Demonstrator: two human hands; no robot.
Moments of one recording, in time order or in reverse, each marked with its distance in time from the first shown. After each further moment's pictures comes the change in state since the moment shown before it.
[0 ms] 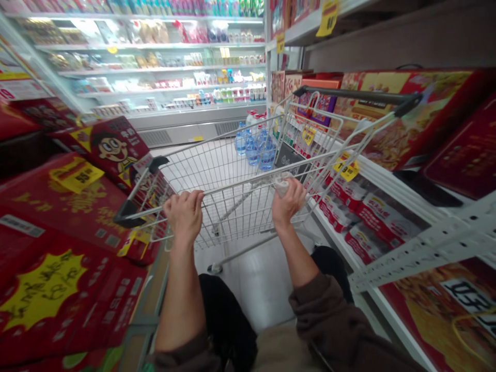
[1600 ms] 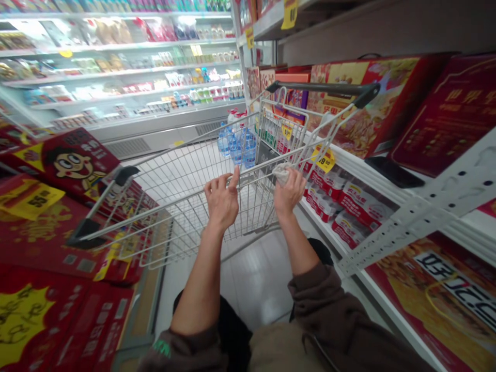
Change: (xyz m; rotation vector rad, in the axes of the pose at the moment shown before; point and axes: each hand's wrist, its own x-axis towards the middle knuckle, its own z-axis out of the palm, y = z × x) left_hand 0.019 0.152 0.024 -0.286 -0.033 0.338; right_hand 0.048 0.046 -0.019 -0.126 -0.006 0.038
